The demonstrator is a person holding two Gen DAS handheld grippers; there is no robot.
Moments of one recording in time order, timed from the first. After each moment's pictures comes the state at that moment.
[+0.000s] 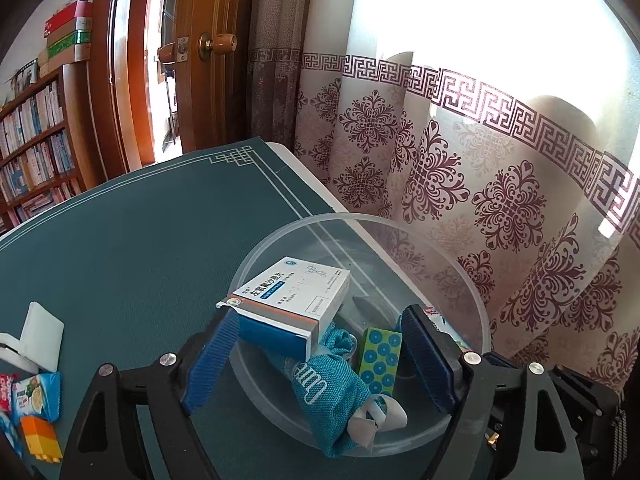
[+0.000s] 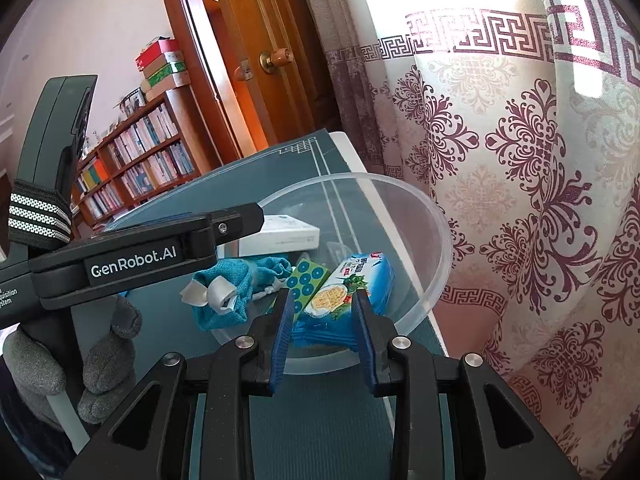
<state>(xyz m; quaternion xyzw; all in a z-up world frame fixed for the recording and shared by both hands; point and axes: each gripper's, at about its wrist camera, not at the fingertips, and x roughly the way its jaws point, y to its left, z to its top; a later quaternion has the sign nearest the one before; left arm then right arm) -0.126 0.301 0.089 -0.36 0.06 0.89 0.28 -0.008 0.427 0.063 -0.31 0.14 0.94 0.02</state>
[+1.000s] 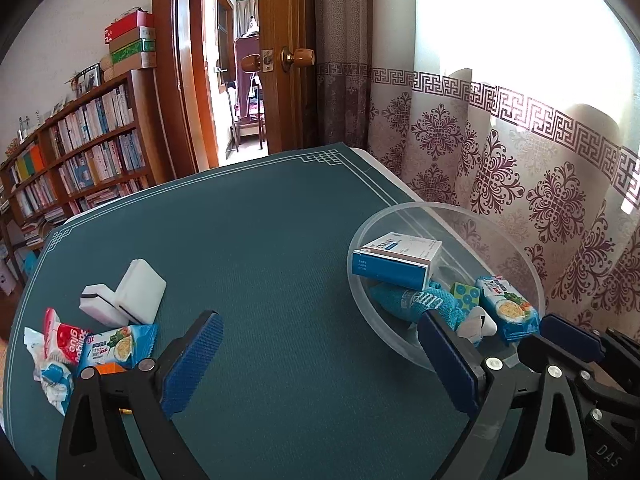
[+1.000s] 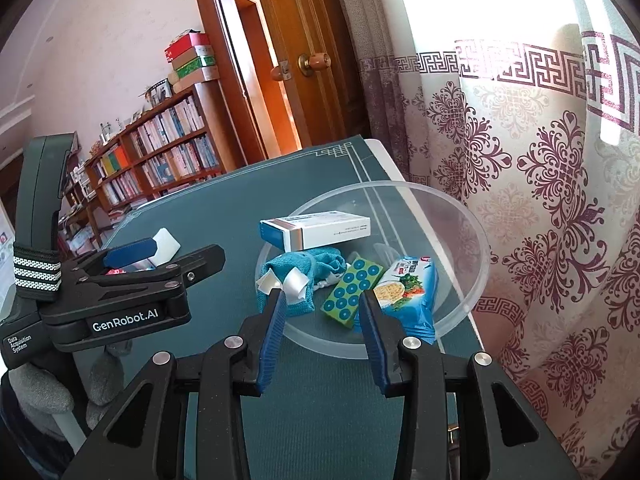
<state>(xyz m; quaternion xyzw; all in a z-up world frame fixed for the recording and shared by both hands) -0.091 0.229 0.093 -0.33 0.07 0.93 0.17 0.007 0.383 0.082 -0.30 0.11 0.95 -0.02</state>
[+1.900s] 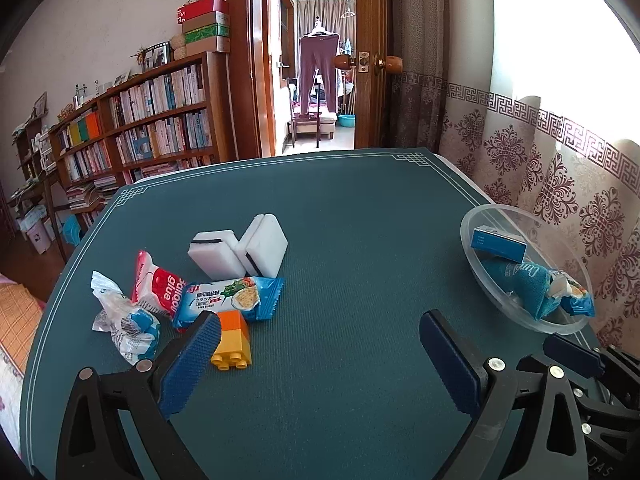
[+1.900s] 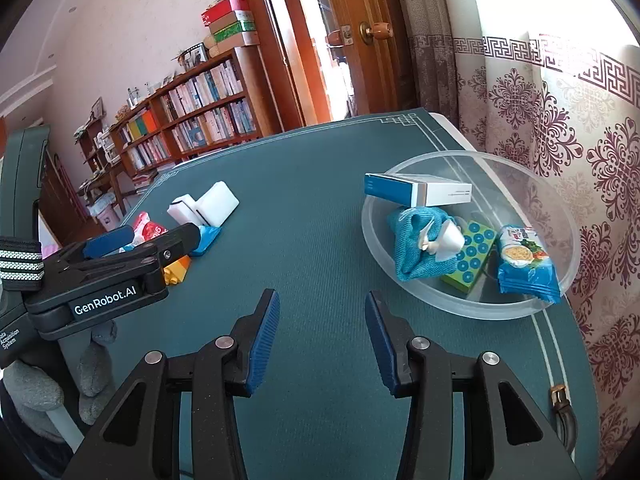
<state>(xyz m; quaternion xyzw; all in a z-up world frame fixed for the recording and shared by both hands) -0.072 0.124 0.085 -0.33 0.03 0.94 0.09 -0.001 0.290 0.065 -0.34 0.08 0.93 -0.07</state>
